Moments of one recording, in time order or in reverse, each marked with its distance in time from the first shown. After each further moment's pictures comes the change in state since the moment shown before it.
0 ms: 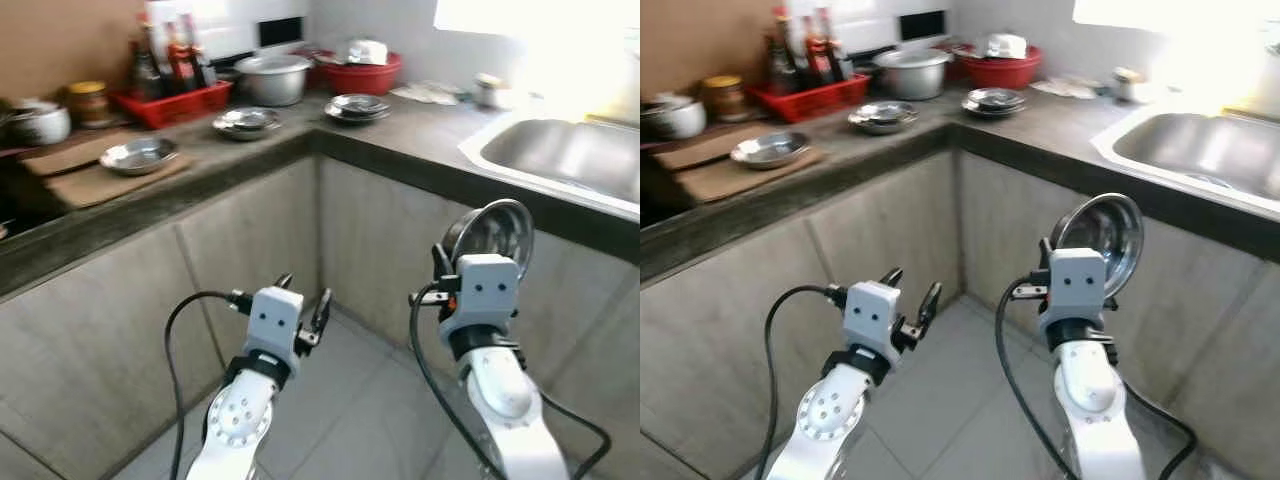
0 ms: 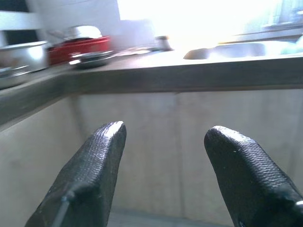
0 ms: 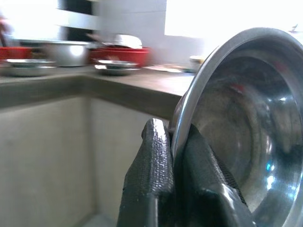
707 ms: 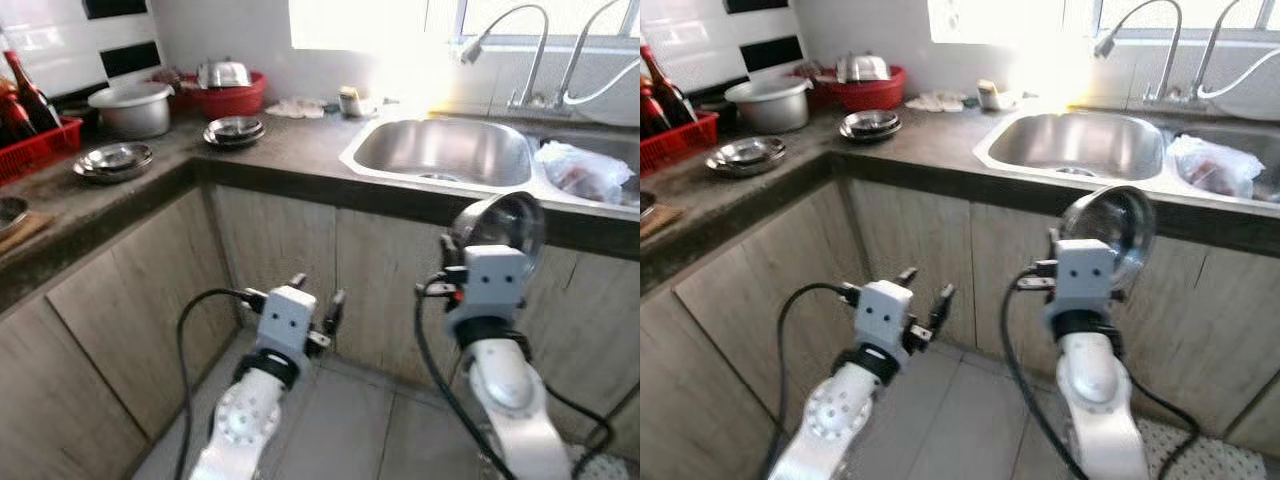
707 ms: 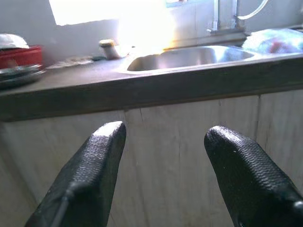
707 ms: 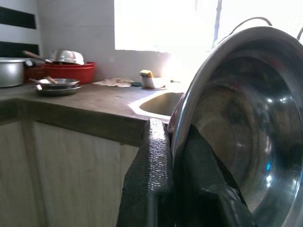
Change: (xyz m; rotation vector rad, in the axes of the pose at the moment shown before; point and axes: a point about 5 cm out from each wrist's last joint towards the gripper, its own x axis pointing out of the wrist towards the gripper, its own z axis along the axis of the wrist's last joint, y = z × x) left arm -0.004 0.012 -0.006 0.026 0.026 0.032; right arm 0.007 0.019 0.014 0.052 -0.061 0.082
